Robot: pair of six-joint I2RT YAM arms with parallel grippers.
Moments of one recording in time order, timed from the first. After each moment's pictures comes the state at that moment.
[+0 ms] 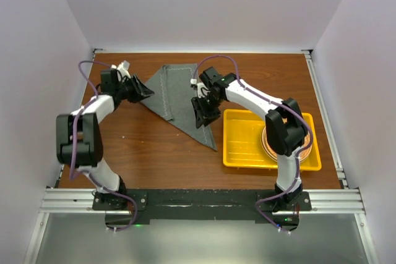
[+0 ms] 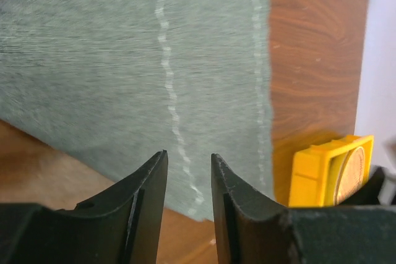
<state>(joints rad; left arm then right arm) 0.08 1.74 1.02 0.00 0.60 -0.52 0.63 1.99 1.64 -0.90 -0.38 0.25</state>
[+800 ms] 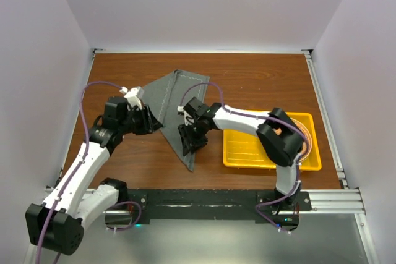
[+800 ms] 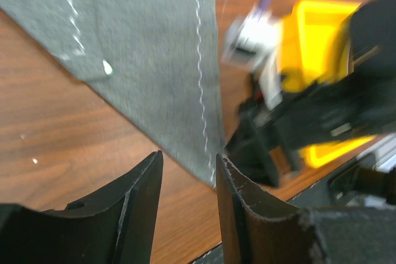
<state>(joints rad) -0.21 0.93 0.75 -0.49 0.36 -0.43 0.87 1.95 1.32 -0.56 -0.41 0.51</state>
